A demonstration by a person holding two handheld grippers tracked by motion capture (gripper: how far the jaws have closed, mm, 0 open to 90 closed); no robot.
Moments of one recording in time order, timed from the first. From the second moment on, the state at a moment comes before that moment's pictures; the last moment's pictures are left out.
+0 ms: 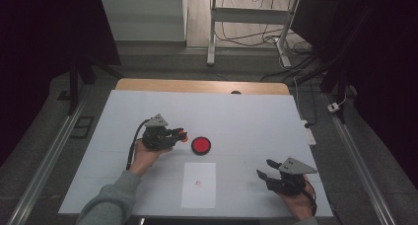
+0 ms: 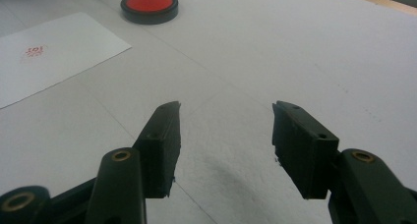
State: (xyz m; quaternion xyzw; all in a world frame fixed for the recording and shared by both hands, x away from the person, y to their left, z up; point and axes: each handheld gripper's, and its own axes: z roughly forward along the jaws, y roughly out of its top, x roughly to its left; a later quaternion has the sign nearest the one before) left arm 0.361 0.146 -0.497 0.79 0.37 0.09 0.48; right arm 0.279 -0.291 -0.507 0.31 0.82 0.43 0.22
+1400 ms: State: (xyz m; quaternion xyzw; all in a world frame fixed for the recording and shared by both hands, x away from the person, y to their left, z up) left arm 0.352 0.146 -0.504 0.80 0.37 0.12 0.46; right arm 0.282 -0.295 -0.507 0.31 0.81 0.44 0.21
